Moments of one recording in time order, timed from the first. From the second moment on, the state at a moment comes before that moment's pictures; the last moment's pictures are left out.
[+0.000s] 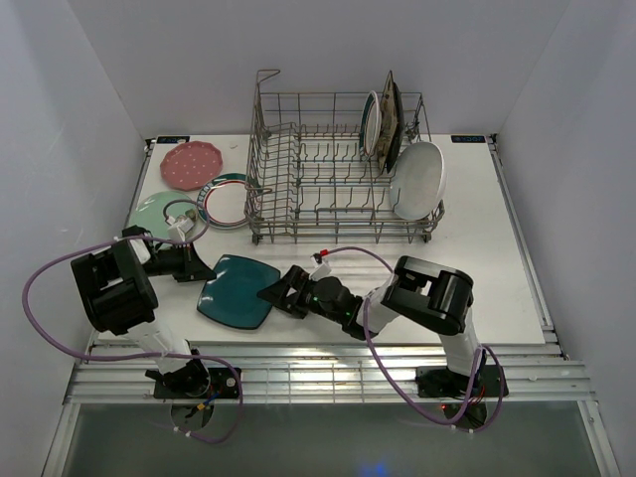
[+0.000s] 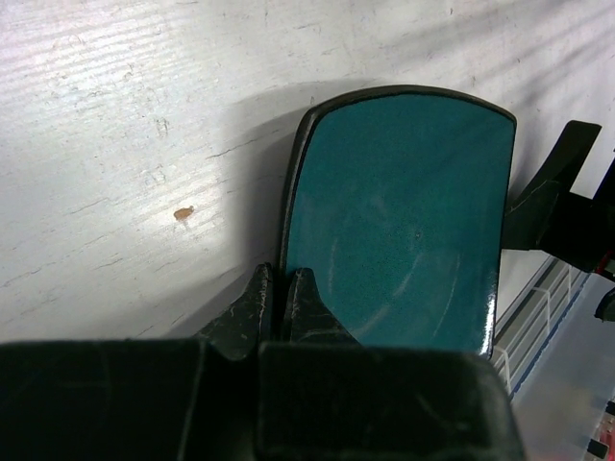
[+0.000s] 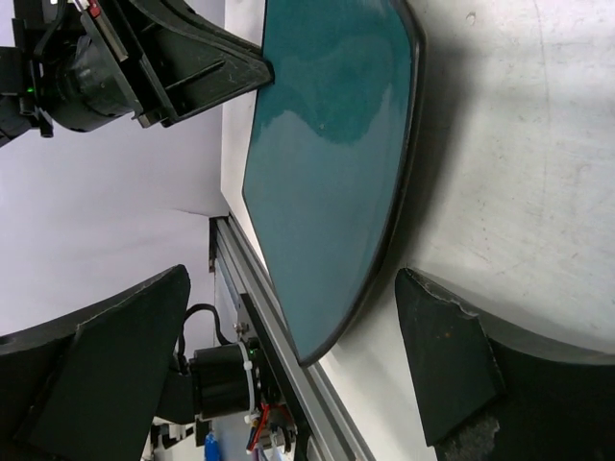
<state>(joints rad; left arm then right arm) 0.46 1.72 0.83 -0.59 0.89 0.57 1.17 1.99 0.67 1.08 0.08 1.31</state>
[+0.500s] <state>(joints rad) 0.44 1.69 0.81 -0.56 0.87 0.57 1.17 2.07 0.76 1.05 0.09 1.33</state>
